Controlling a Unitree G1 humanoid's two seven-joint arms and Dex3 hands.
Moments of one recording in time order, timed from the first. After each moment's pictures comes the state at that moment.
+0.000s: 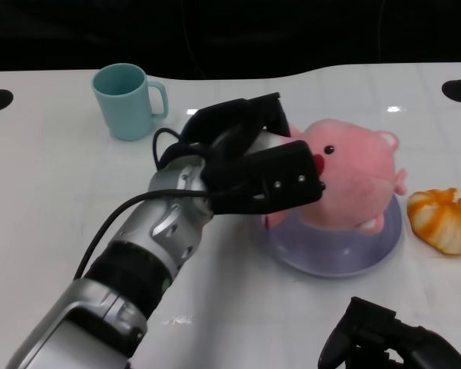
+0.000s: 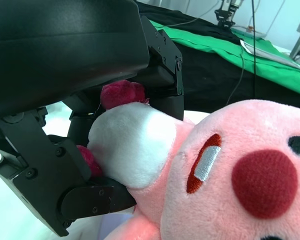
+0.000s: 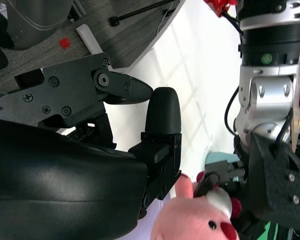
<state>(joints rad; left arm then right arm) -0.85 -0.04 -0.44 0.78 0.59 0.03 0.07 0.54 -0.23 0.20 -0.72 0.07 0.24 0.26</state>
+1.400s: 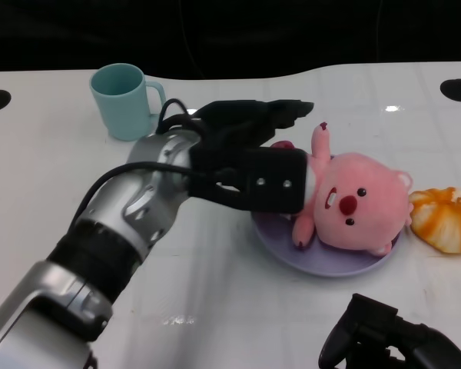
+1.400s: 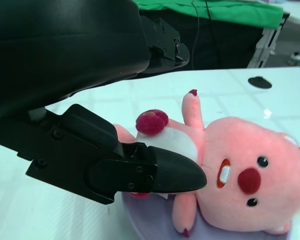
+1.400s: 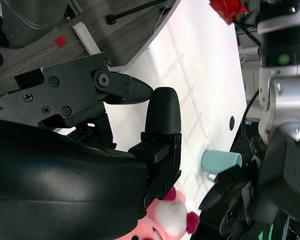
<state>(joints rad) -0.81 0.13 -0.47 0.55 0.54 -0.07 -0.32 0.53 -0.24 0.20 -0.73 0.08 0.24 0.25</state>
